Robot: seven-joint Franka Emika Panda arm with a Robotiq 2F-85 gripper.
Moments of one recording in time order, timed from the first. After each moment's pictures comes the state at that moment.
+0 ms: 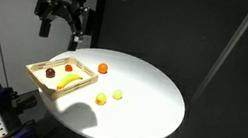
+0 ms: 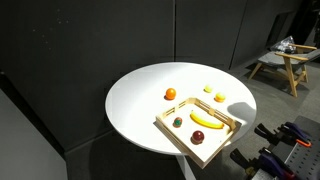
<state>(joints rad) -0.11 -0.62 -0.28 -2.46 -0.30 1.61 -0.53</state>
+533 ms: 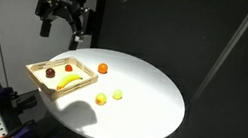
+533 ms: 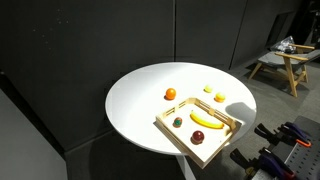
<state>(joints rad) -0.09 -0.62 -0.28 -2.47 -0.29 1.62 -0.53</state>
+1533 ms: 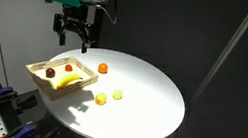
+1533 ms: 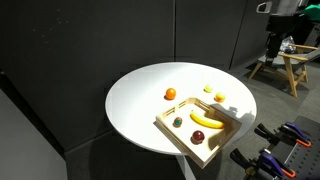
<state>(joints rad) -0.01 -0.51 -0.16 -2.59 -0.20 2.03 -0.38</state>
